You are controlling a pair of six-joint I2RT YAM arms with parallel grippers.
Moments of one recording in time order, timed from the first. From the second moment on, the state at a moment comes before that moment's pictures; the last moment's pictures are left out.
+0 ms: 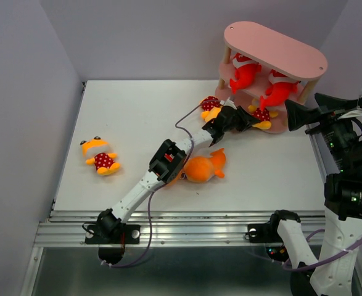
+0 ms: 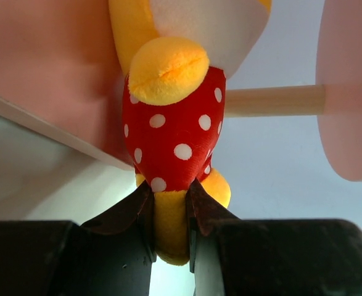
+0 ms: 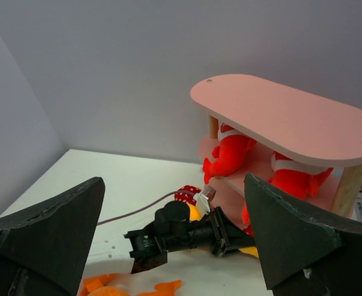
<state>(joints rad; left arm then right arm) -0.82 2.87 2.44 0.29 0.23 -1.33 -0.19 0.71 1.36 -0.36 -0.43 0.26</state>
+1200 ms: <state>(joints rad) -0.79 2.92 2.46 0.33 0.25 -1.33 -0.21 0.70 1.35 -0.36 -0.43 0.27</state>
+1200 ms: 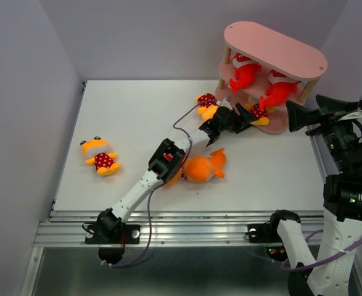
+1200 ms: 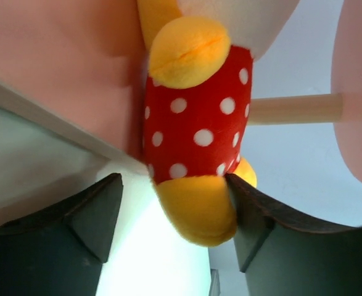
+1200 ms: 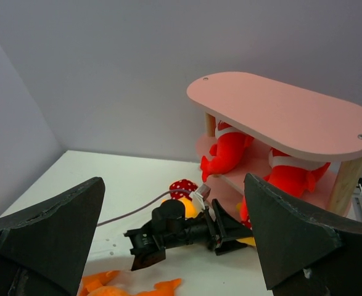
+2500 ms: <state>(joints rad) -0.76 2.54 1.94 0.43 0.40 -1.15 -0.24 0.68 1.34 -0.36 -0.47 0.30</state>
